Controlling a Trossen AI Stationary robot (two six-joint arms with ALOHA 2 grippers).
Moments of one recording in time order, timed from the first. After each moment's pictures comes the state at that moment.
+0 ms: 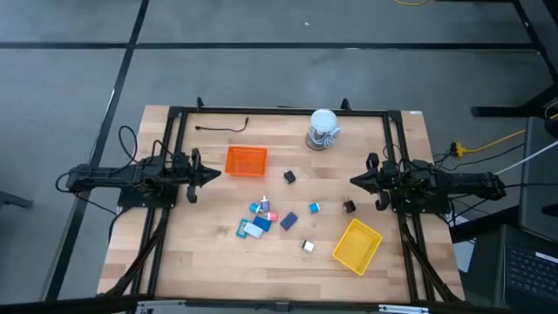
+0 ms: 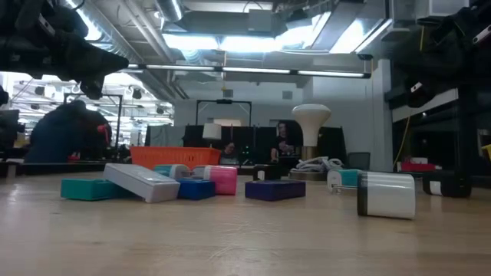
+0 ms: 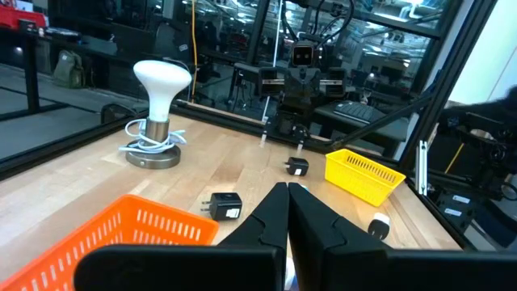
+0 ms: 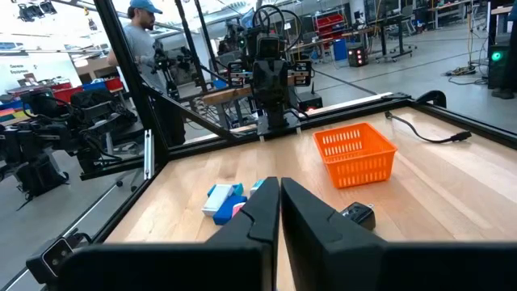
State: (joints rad) left arm 0.00 0.01 0.02 0.00 -0.13 -0.25; right arm 0.05 0.00 0.02 0.00 0.00 0.25
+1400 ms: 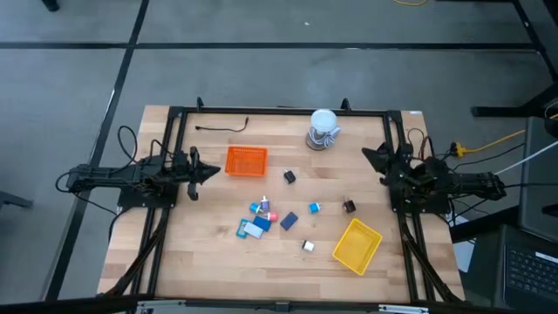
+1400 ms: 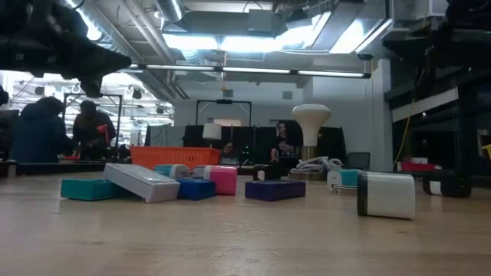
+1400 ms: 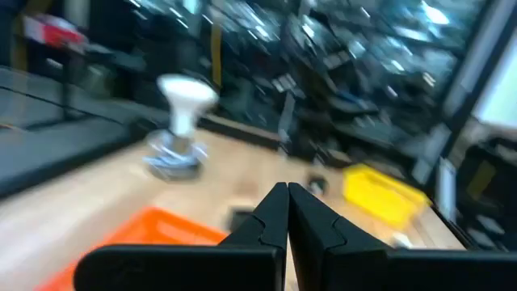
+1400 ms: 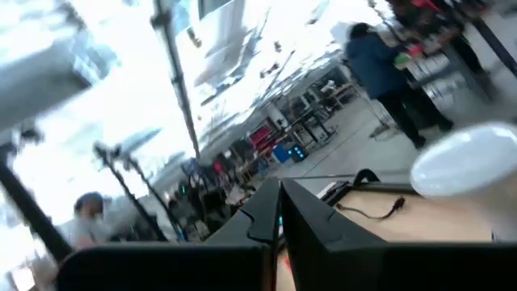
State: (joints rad) left arm 0.00 0.01 0.02 0.04 -0.23 -0.25; right arm 0.05 0.00 0.02 0.31 0.45 0.60
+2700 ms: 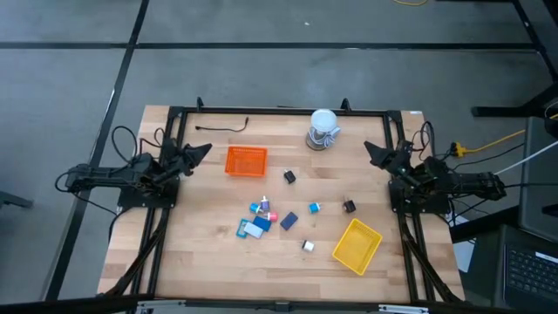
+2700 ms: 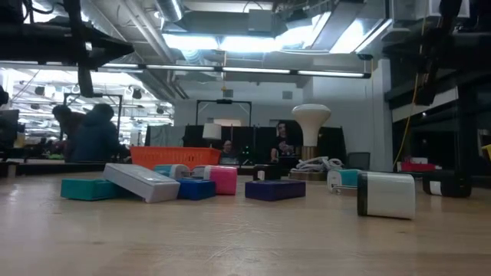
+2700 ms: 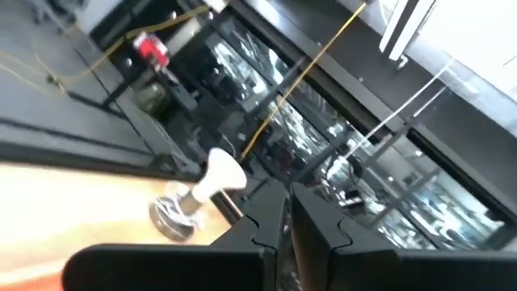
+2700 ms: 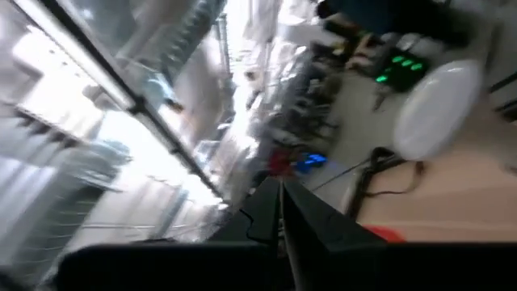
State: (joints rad) left arm 0.00 0.03 0.02 0.29 -0.55 -0.70; right arm 0.05 0.00 0.02 0.34 0.56 1.01
